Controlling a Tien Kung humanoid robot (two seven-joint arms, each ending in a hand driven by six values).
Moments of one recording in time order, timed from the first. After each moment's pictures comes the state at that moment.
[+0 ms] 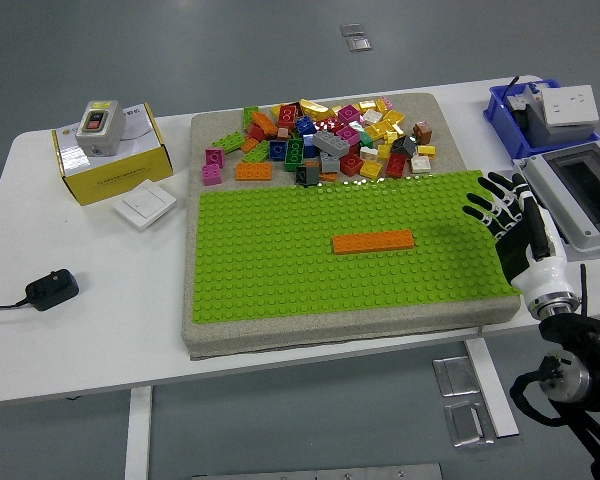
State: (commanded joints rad) left arm -0.06 0.03 -1.20 -0.18 1.08 0.09 0.05; right arm 0.10 -0.25 1.08 1.40 -0.47 -0.20 0.40
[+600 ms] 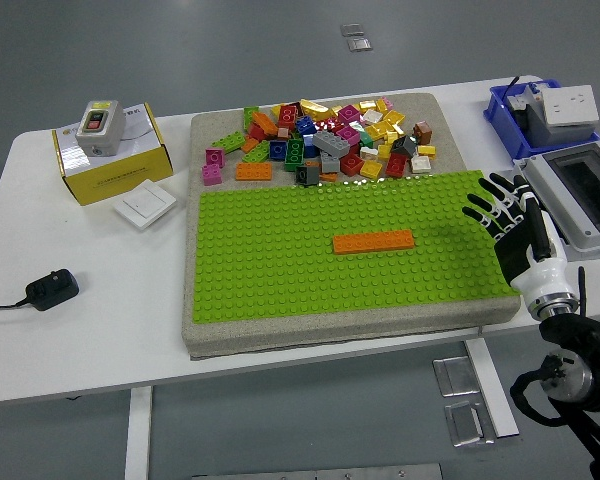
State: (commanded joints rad) left arm -0.07 0.03 -1.20 -0.18 1.08 0.09 0.06; right arm 0.10 -0.24 1.10 1.40 -0.46 -0.19 0.40
